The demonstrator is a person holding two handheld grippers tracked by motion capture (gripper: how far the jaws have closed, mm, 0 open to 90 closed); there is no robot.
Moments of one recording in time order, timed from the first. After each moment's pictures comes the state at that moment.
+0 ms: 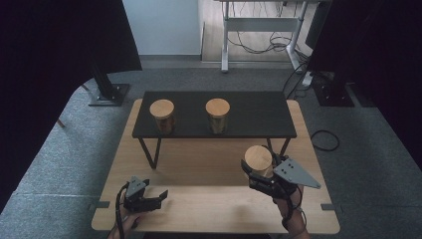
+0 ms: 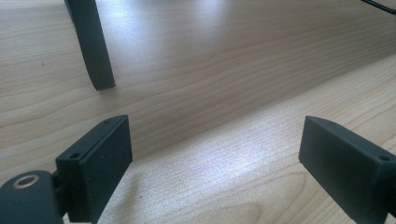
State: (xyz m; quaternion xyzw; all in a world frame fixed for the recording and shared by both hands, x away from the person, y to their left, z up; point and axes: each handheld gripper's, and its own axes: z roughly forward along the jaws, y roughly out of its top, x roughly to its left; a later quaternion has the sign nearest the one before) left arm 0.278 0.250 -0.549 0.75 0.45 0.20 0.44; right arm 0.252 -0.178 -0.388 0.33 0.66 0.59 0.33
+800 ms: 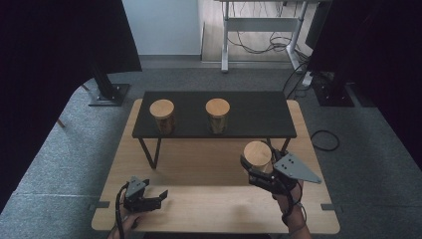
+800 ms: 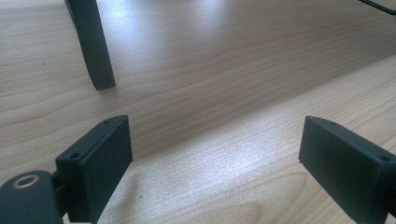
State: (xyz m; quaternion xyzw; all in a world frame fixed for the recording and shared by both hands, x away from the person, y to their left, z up) left arm 0.278 0.251 -0.549 0.75 0.45 0.20 0.44; right arm 0.258 -0.177 -0.377 0.33 0.65 0.60 0.32
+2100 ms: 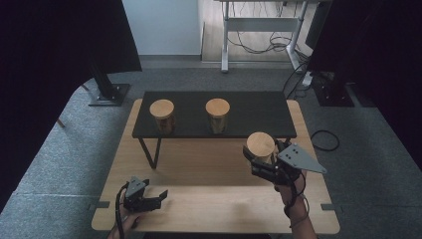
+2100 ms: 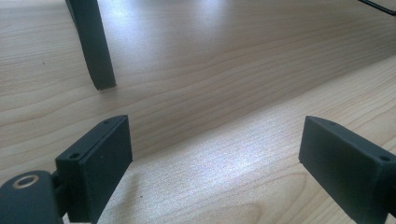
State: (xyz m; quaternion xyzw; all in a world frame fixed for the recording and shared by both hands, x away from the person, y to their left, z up) left arm 0.278 0.251 -0.549 0.75 0.45 0.20 0.44; right arm 0.271 -0.183 -0.359 0.33 0.65 0.61 0.33
